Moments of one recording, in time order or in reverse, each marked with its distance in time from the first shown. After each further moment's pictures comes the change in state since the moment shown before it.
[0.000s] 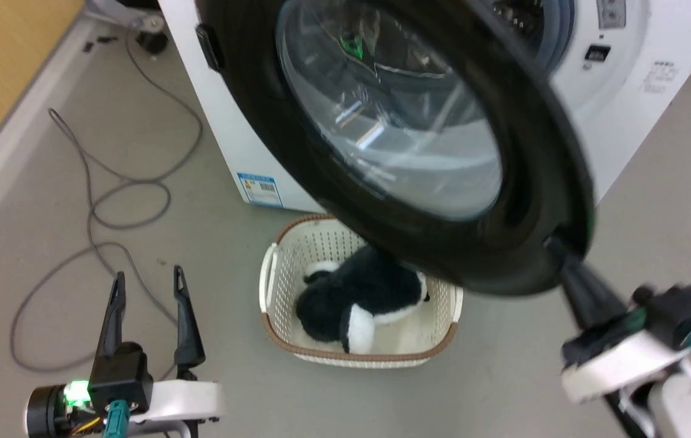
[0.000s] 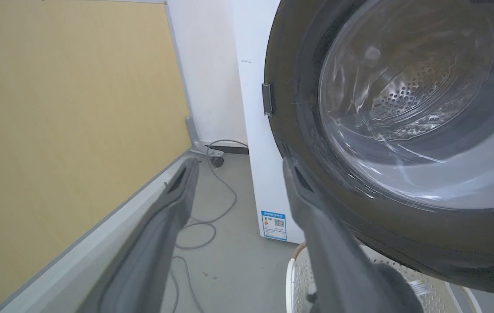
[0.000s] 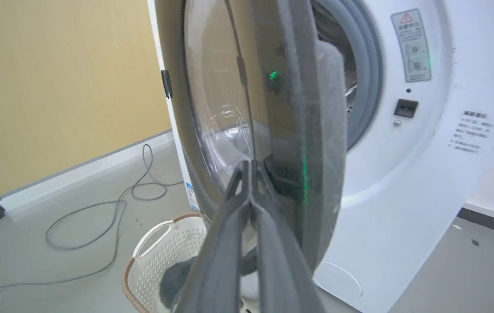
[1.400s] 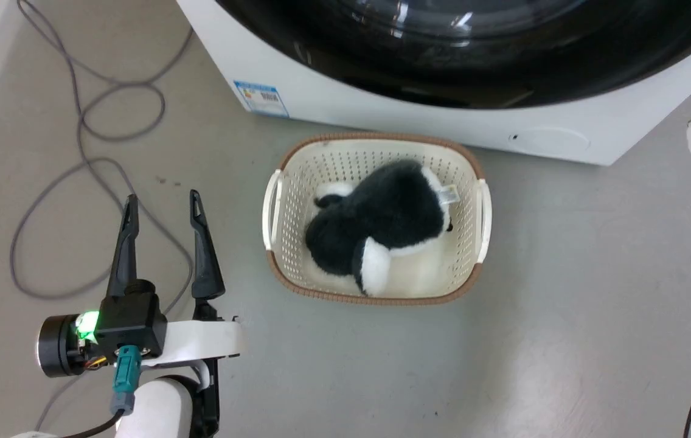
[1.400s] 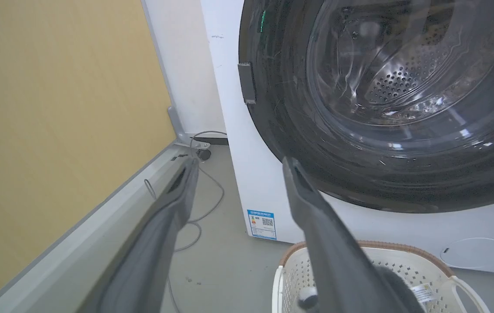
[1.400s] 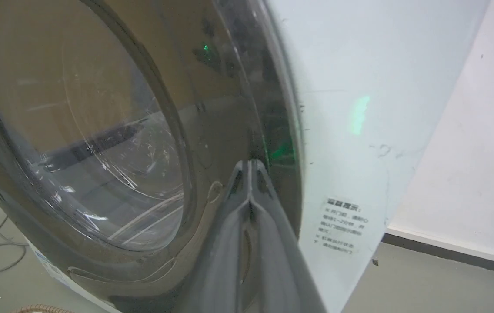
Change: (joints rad) left arm -0.179 -0.041 -0.033 -0.016 0.014 -0.007 0.000; right arm -0.698 -0.037 -0.260 0.469 -0.140 0.000 -0.003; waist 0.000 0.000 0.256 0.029
